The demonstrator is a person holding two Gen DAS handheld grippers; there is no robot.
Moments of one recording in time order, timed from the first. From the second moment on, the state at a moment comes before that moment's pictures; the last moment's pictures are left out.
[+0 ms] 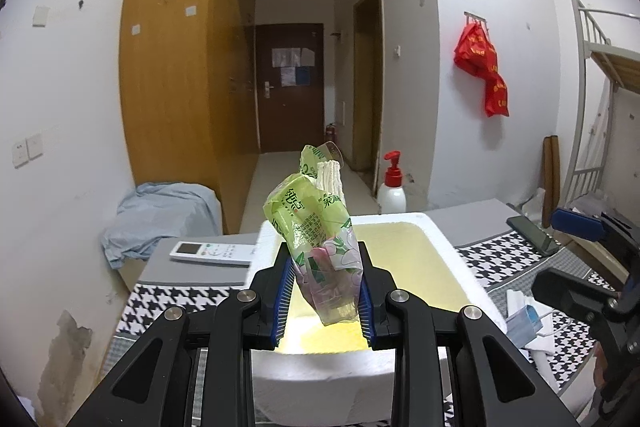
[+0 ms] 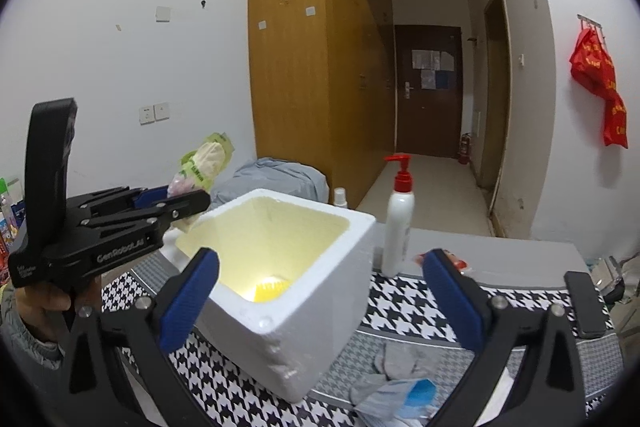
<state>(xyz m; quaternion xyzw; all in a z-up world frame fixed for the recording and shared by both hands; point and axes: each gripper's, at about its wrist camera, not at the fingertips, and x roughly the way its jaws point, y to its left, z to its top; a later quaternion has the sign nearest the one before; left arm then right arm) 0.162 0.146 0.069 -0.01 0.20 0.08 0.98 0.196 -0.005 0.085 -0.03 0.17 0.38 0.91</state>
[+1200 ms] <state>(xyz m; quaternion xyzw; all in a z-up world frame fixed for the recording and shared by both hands) 0.177 0.130 0.070 0.02 0.19 0.12 0.97 0.199 -0.053 0.068 -0.01 0.18 0.34 0.92</state>
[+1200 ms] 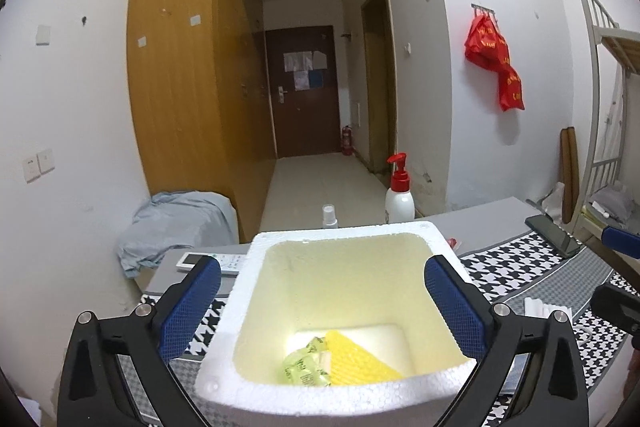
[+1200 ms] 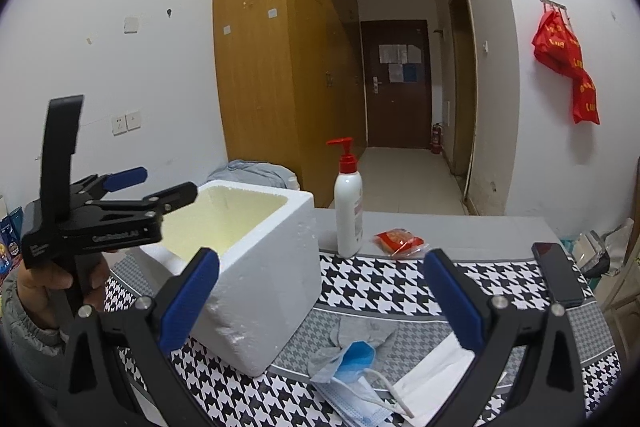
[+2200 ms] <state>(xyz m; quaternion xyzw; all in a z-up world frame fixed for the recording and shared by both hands) 0.063 0.094 0.094 0.01 0.13 0.12 0.98 0.114 -0.078 0.087 -0.02 0.13 0.35 0.93</state>
